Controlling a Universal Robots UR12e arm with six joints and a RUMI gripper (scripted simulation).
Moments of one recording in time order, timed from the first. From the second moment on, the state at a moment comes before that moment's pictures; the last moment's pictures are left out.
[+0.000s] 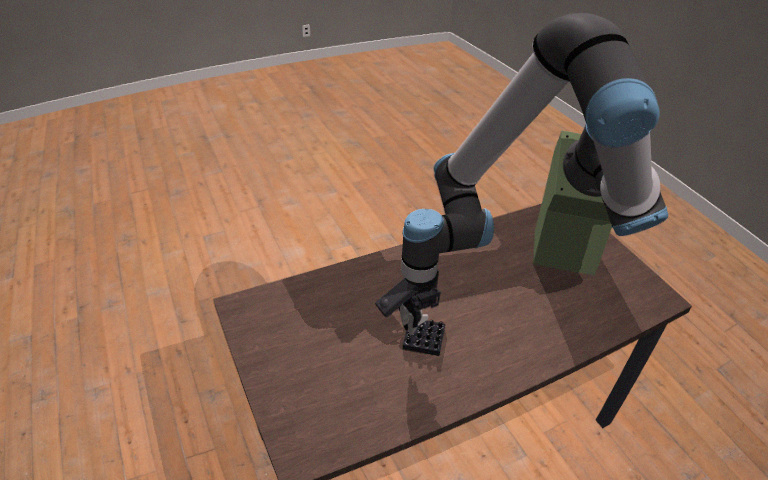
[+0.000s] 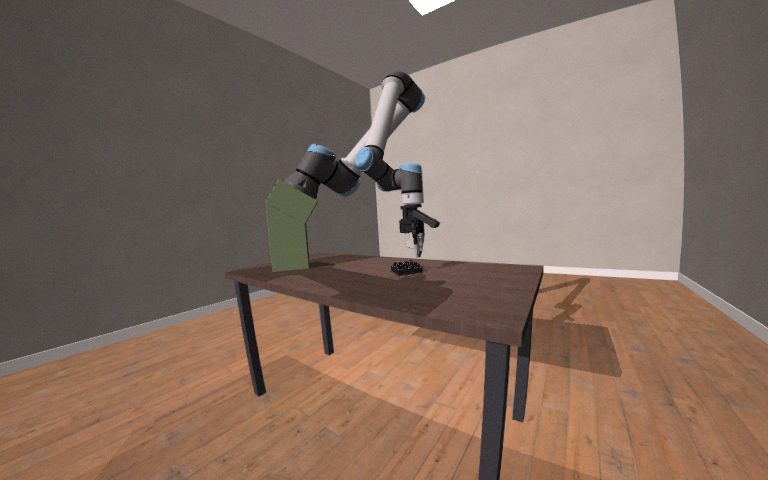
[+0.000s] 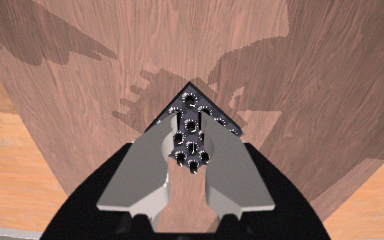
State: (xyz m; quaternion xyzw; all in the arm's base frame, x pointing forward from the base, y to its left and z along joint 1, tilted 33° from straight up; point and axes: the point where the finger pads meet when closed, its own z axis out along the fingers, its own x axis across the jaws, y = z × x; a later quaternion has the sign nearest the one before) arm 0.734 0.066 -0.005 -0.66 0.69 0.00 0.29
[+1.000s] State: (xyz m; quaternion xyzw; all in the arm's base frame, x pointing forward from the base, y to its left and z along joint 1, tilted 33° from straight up) arm 0.733 0.065 -0.001 -0.69 0.66 -0.01 0.28
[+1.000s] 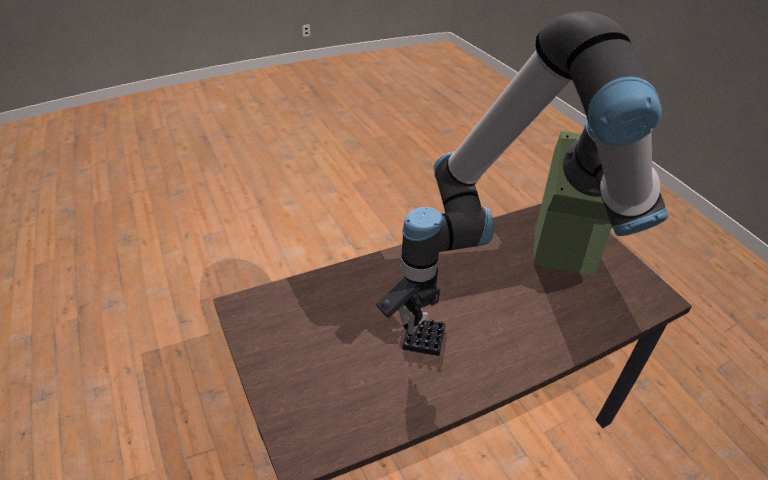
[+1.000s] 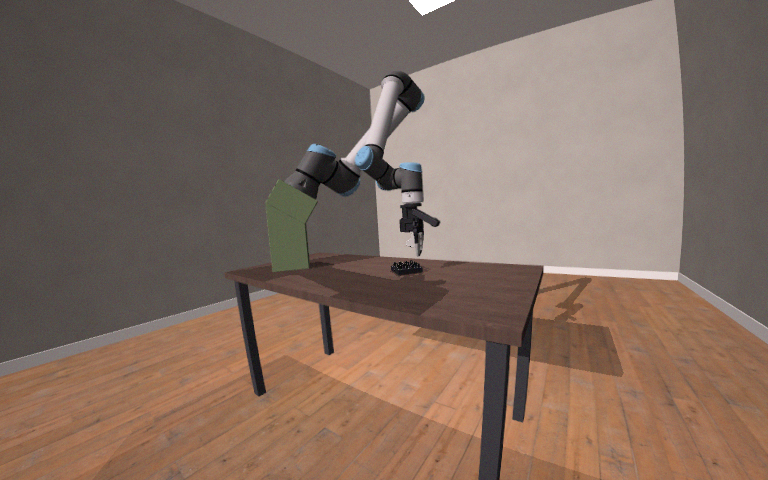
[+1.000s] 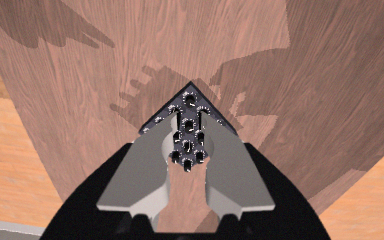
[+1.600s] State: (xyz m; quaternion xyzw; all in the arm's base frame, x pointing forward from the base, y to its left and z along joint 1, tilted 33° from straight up) arm 0.732 0.065 0.005 -0.81 0.51 -0.08 0.27
